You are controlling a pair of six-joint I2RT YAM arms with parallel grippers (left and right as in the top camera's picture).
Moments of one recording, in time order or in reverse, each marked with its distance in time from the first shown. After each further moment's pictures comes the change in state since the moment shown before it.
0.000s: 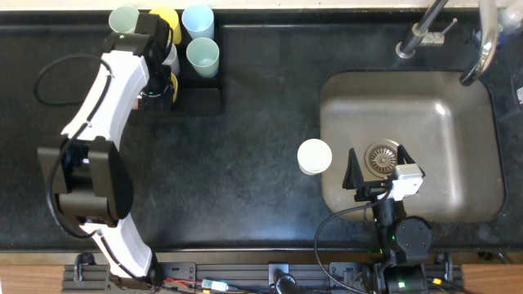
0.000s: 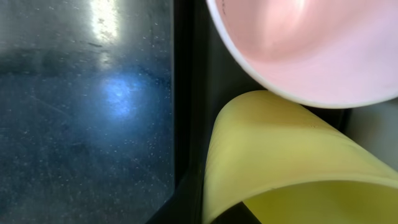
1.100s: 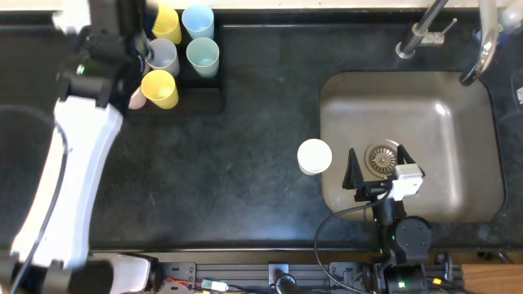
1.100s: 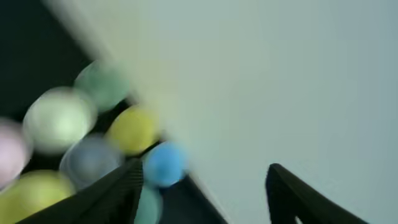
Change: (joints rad) left arm -0.096 -0.452 -0.011 0.571 -0.235 0.656; right arm 0.000 0.000 0.000 0.000 0.000 0.000
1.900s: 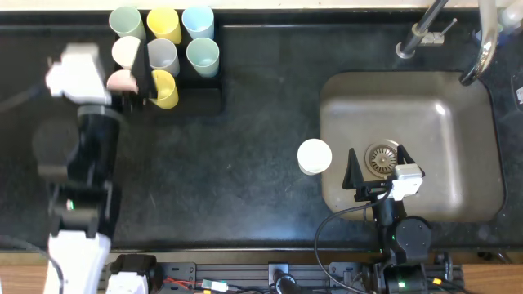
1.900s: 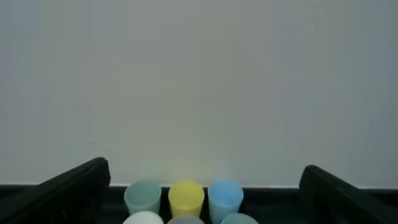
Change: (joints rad) left arm 0.164 -0.660 -0.858 0.759 0.400 1.014; right arm 0.000 0.000 0.000 0.000 0.000 0.000
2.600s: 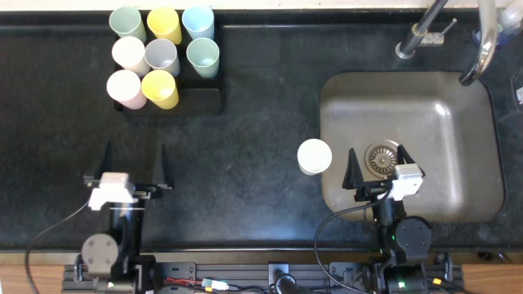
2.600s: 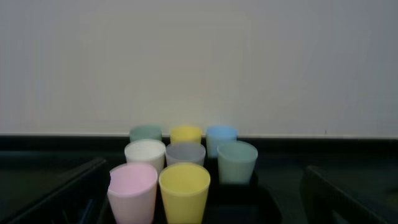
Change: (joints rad) left arm 0.015 -0.858 -0.748 -0.015 0.033 0.004; right arm 0.000 0.000 0.000 0.000 0.000 0.000
